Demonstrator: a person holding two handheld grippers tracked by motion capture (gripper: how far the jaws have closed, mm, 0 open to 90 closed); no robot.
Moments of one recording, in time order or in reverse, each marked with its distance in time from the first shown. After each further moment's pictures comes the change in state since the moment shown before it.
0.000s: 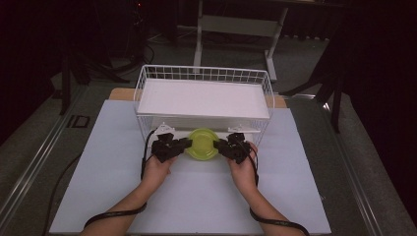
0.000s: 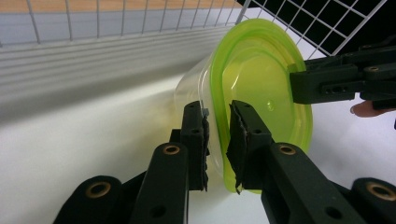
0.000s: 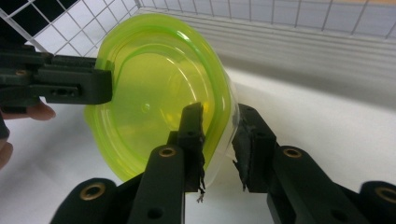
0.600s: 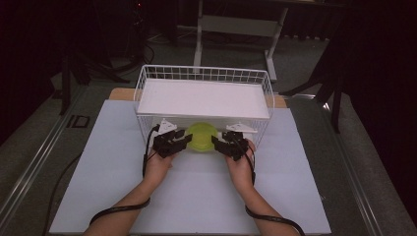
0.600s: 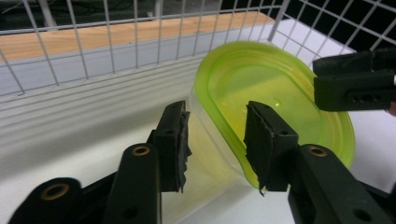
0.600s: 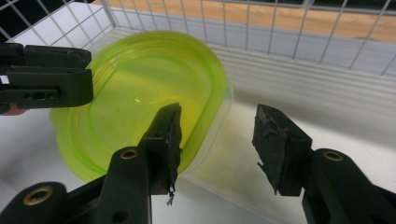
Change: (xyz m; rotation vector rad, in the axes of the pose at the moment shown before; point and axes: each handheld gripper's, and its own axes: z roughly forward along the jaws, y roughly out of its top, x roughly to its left) left arm 0.003 0.004 0.009 -0.076 0.148 0.064; right arm 0.000 0.002 0.013 -0.087 -0.106 -0.034
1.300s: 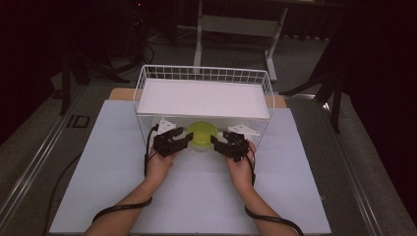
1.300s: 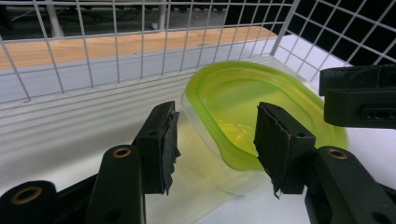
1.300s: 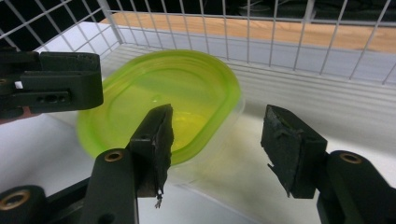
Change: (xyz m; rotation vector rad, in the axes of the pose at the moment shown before) left arm -0.002 0.000 -0.007 -0.043 -0.005 -0.027; right arm -0.001 -0.005 -0.005 -0.068 0.030 0.009
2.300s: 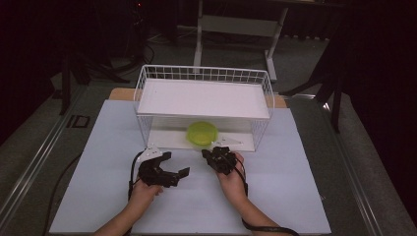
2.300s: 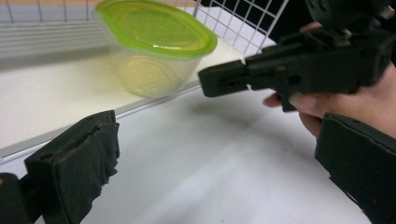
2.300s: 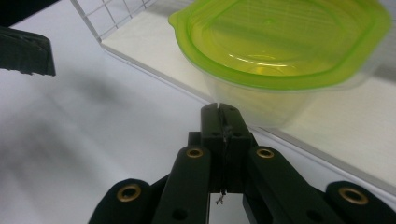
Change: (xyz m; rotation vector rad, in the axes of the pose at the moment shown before) left arm -0.025 -0.043 -0.071 0.052 -0.210 0.031; right arm 0.042 -0.026 0.005 0.139 0.115 -0.100
